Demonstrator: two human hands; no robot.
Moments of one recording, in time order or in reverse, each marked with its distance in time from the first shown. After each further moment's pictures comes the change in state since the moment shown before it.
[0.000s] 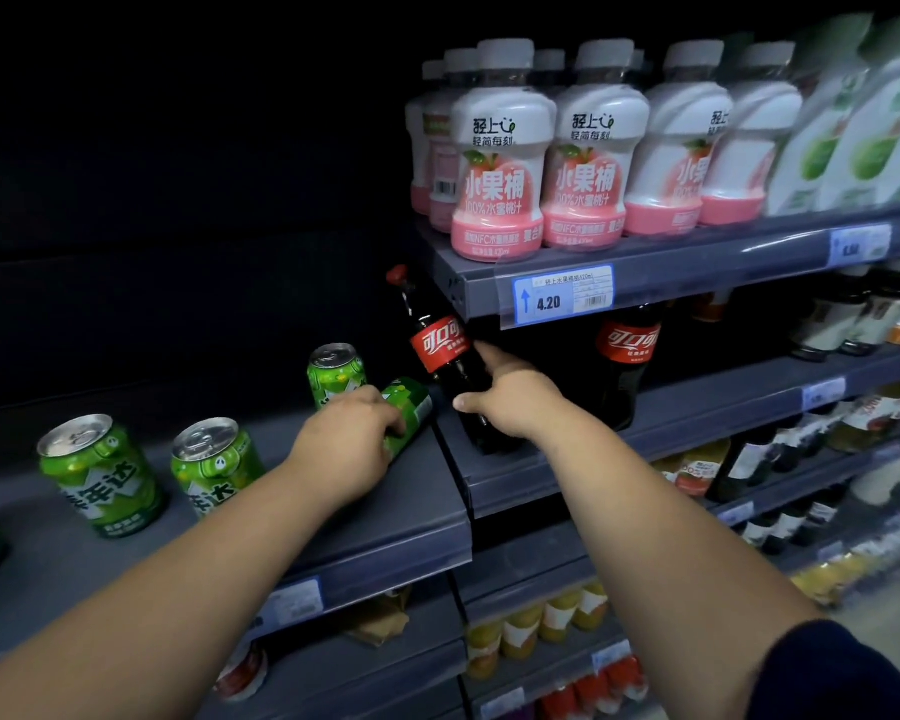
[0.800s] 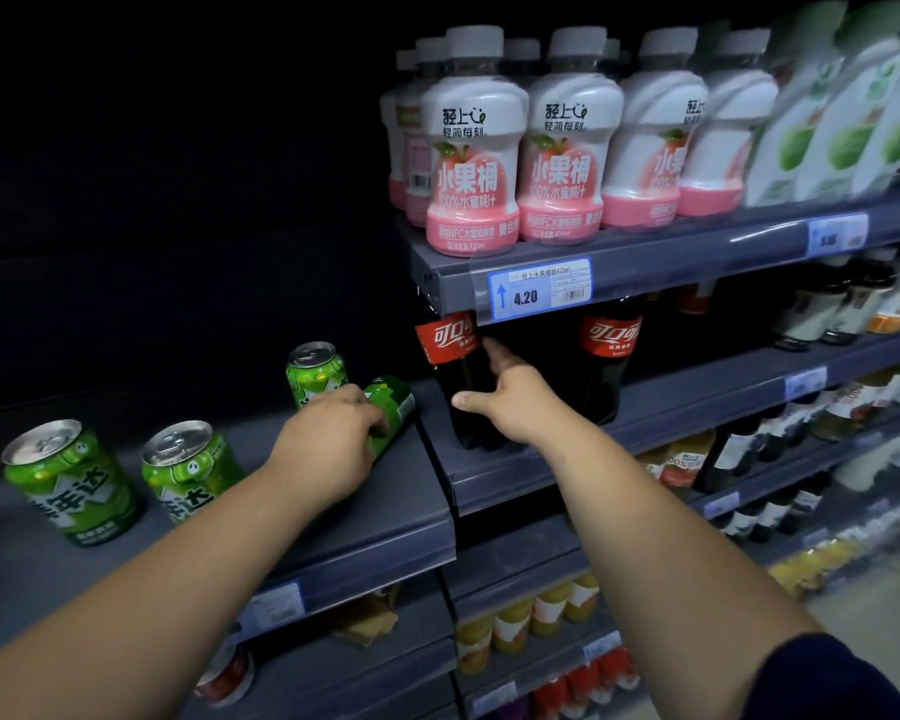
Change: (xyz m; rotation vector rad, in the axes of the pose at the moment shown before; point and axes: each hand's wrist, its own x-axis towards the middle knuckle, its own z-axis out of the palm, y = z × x) left_hand -0.001 0.007 -0.002 0.055 -0.001 -0.024; right_hand 0.006 0.039 0.011 0.372 0.055 -0.035
